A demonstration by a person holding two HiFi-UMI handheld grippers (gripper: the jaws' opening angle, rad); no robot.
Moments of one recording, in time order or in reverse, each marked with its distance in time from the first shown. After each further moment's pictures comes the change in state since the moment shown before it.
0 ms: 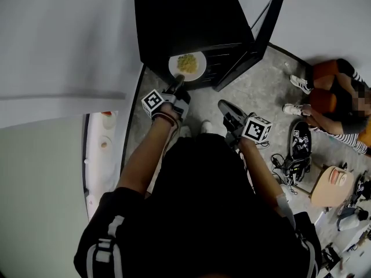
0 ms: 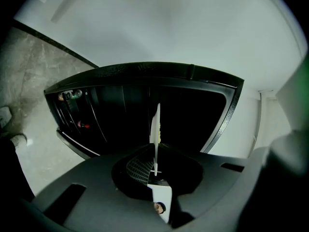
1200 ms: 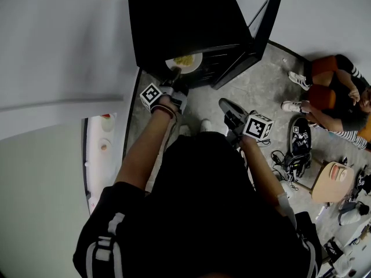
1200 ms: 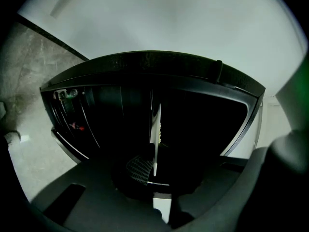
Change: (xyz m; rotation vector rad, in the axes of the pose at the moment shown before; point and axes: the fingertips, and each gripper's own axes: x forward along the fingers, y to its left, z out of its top) left arm 0.030 0.010 0.030 -0.031 -0.034 -0.011; right arm 0.003 -0.008 0.010 -0.001 0.007 -0.038
